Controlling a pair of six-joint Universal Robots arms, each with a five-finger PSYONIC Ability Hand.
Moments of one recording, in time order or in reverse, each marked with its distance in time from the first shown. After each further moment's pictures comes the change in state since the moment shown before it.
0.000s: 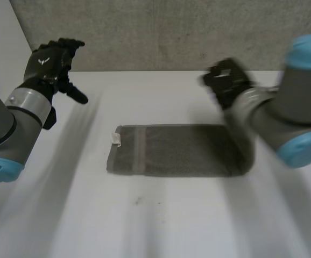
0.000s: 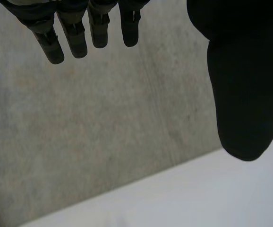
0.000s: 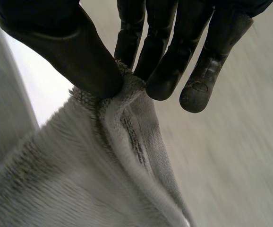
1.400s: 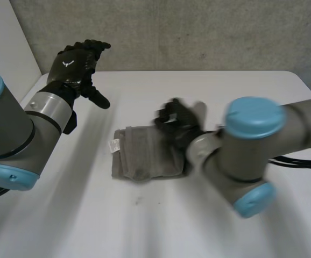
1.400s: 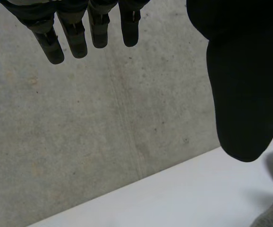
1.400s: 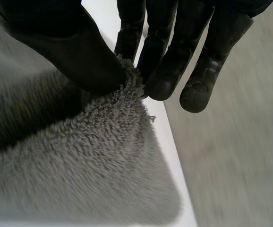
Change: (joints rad) left arm -0.108 0.000 0.005 -0.009 -0.003 -0.013; right arm 0.221 0.062 0.179 -0.200 -0.012 -0.168; left_hand 0.000 0.000 0.000 0.000 0.000; right_hand -0.007 0.007 -0.002 0.000 0.008
